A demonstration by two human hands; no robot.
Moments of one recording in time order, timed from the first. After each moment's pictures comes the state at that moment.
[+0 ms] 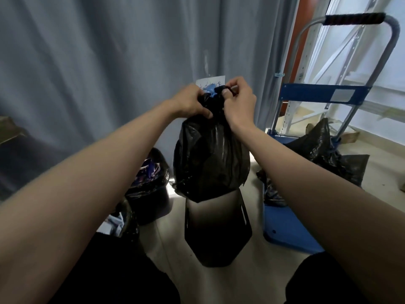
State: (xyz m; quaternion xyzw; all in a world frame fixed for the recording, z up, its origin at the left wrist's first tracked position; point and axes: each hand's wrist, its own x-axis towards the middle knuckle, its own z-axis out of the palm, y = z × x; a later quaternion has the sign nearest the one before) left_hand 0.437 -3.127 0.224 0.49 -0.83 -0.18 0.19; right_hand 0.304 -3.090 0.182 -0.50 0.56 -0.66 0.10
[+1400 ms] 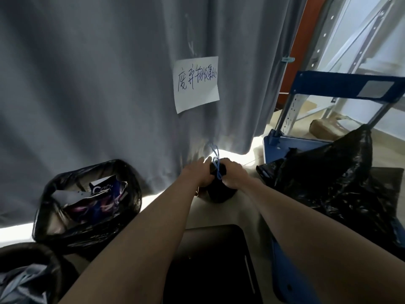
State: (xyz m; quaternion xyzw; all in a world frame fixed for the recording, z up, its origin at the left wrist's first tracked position) left_hand 0.350 -3.298 -0.052 0.52 -0.84 -0.15 -0.05; right_hand 0.219 -3.249 -0.047 -0.62 0.74 -0.13 0.22
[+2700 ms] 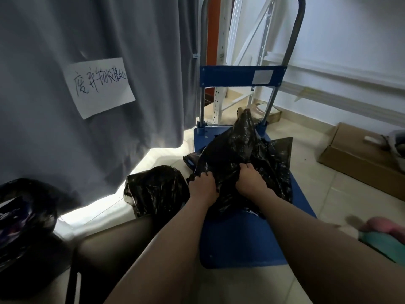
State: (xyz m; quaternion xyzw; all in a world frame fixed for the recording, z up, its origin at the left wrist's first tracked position) left_hand 0.142 -3.134 -0.072 0.46 -0.88 -0.12 -0.02; right_hand 0.024 -3.061 -0.028 -0.46 0.86 -0.13 0.18
